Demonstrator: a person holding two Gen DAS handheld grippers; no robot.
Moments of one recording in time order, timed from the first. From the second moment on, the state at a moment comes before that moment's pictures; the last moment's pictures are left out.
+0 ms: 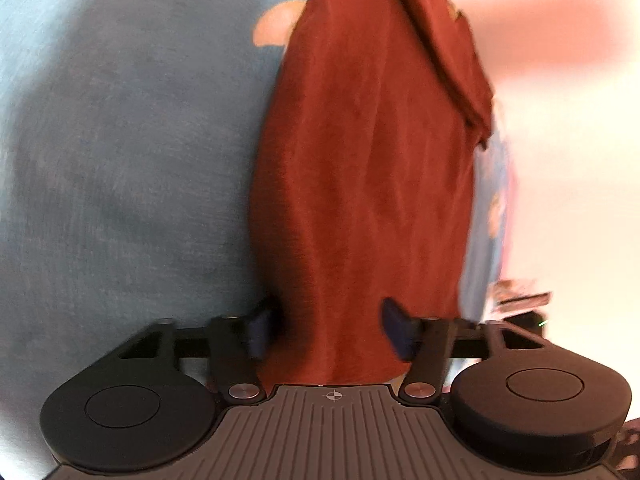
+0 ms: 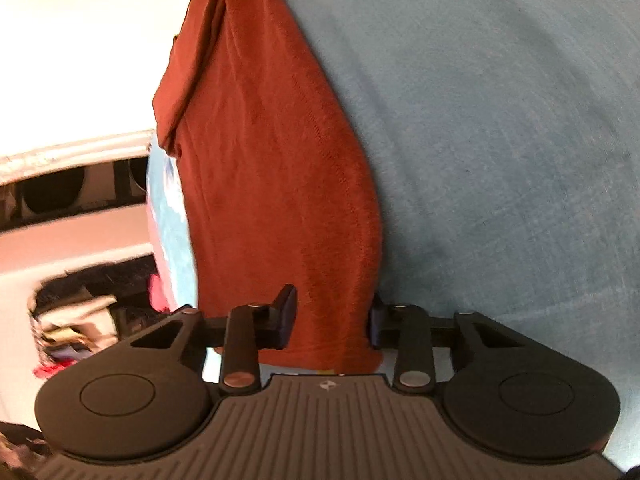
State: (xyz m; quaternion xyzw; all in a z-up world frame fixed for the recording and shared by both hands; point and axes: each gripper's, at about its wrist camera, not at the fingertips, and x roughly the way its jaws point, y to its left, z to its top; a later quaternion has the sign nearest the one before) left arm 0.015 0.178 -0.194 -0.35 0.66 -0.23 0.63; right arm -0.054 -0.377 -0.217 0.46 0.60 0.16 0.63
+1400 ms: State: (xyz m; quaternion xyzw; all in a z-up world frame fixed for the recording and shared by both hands) left arm 0.348 0.198 -0.142 -0.44 0.48 -0.17 0.74; right arm 0.308 -0.398 -0.191 0.56 0.39 0.10 0.73
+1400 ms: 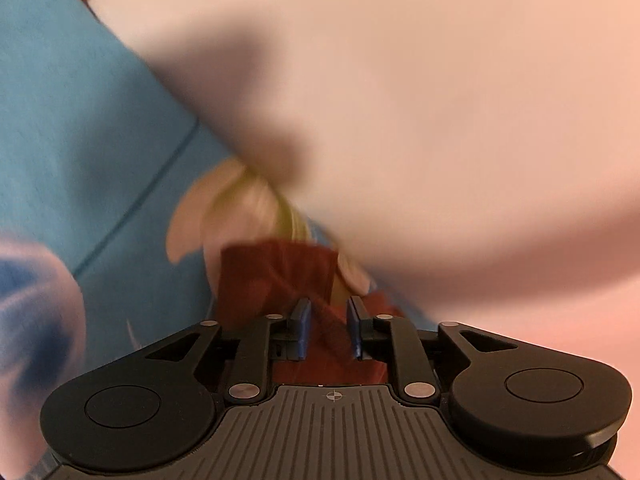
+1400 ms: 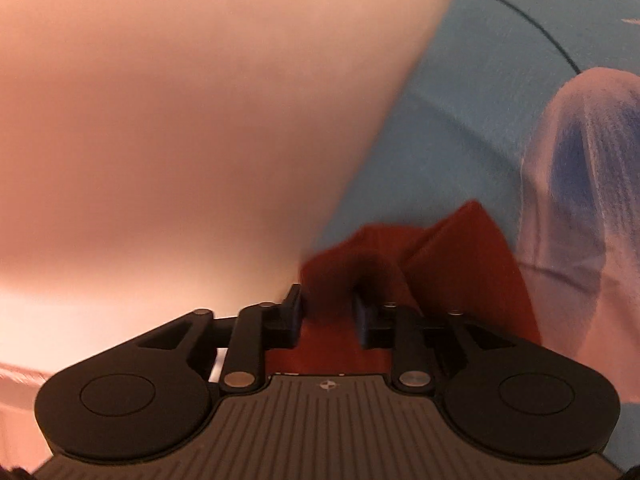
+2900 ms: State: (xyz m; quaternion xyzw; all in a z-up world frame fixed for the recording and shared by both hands) left arm 0.219 0.082 -0.128 0.06 0.51 0.08 0.85; right arm 0.118 -0.274 -0.136 -0.01 0.46 0.04 0.89
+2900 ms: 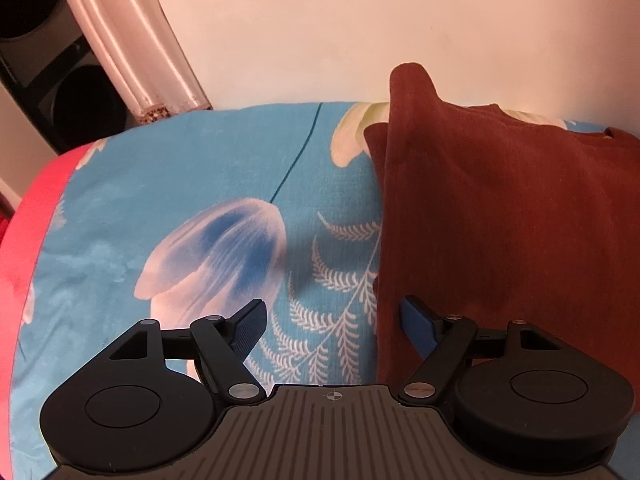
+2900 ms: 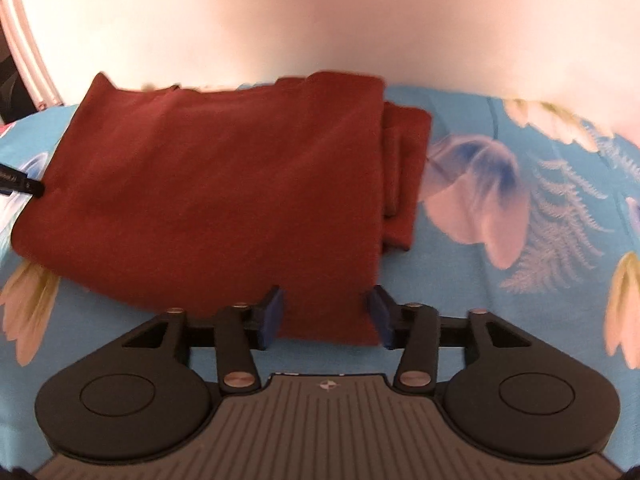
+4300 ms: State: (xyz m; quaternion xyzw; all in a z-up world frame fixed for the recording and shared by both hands) left arm 0.130 0.102 -0.114 -0.18 0.53 -0.04 0.82; right arm 0.101 -0.362 -0.156 0.33 0.42 0.02 0.85
